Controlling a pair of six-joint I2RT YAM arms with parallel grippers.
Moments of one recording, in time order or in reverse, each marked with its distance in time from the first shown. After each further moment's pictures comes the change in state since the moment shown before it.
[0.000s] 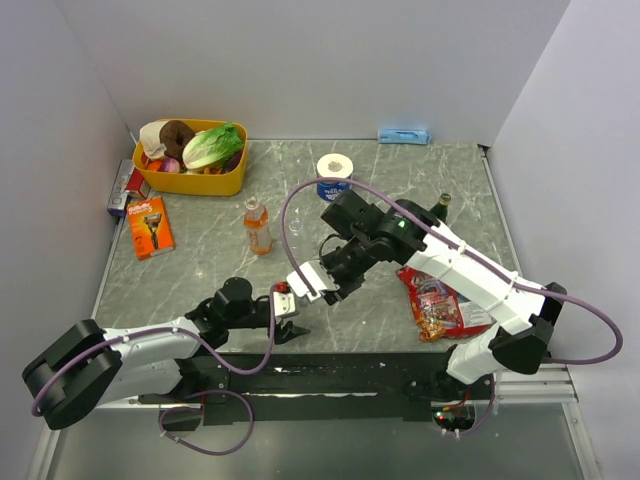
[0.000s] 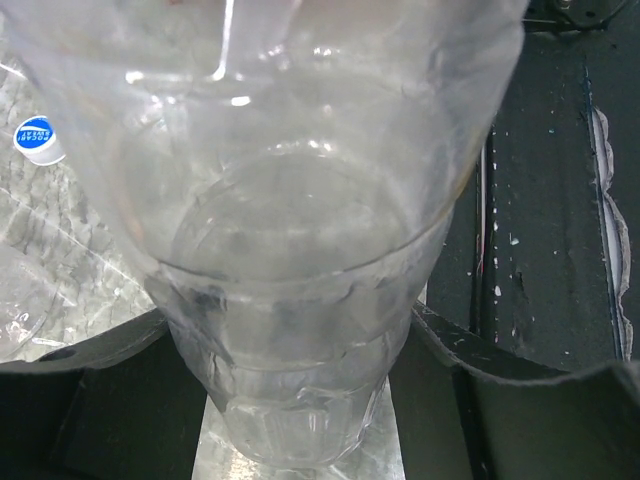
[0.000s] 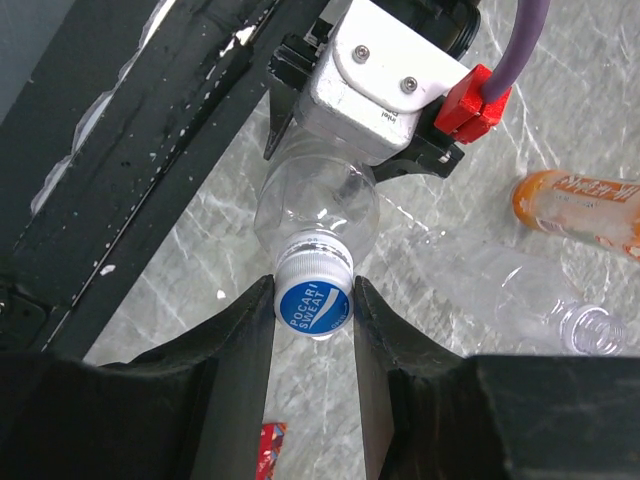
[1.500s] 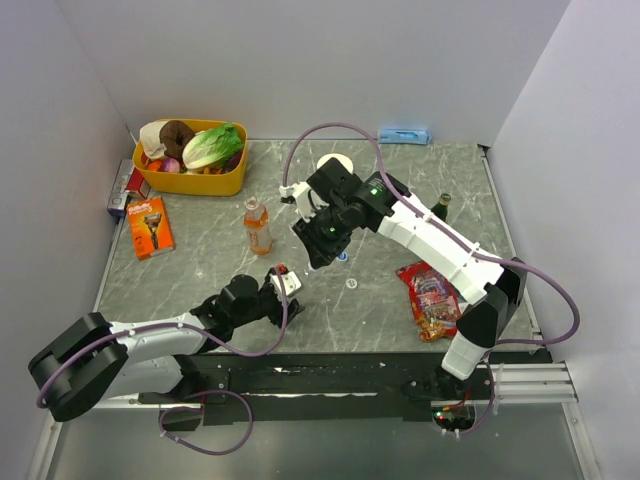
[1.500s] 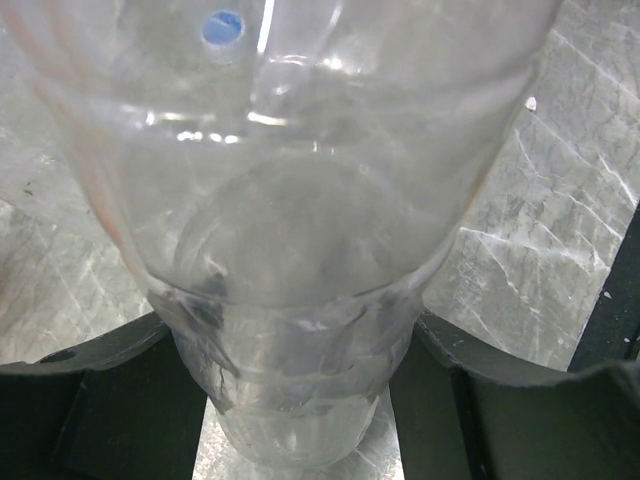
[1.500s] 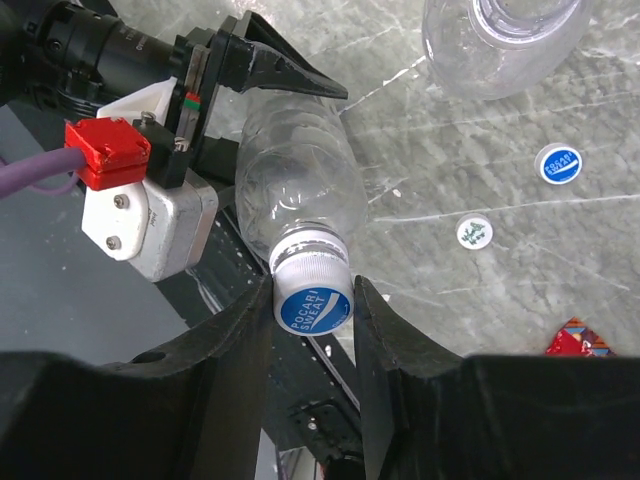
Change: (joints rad) left arm -0.018 0.050 0.044 -0.031 -0.414 -0.102; right arm -0.119 0.221 0.175 0.089 0.271 1.167
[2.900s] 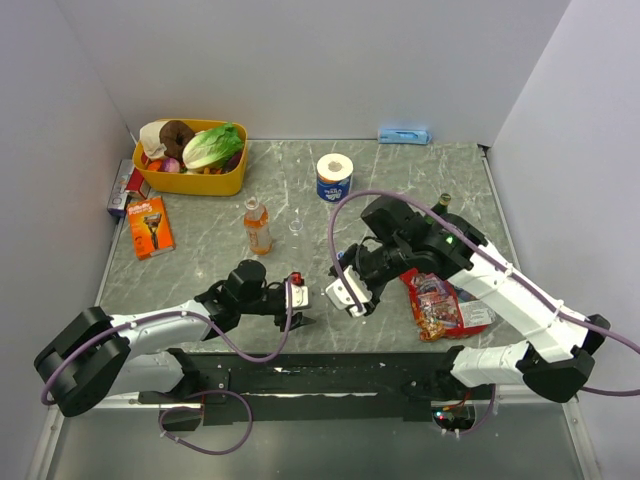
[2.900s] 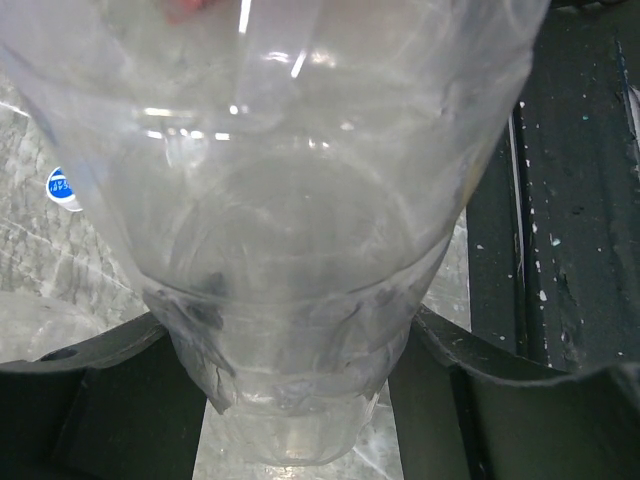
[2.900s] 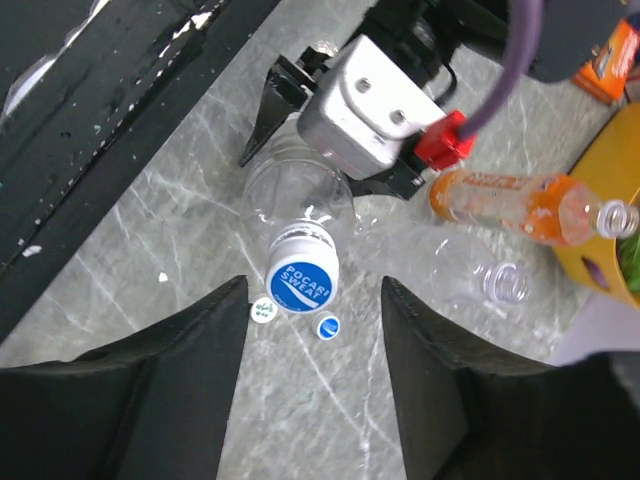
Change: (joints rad) left arm 0.031 0.047 0.138 -0.158 0.457 0.272; right arm 0.037 -0.446 -0.335 0.000 -0.320 -1.347
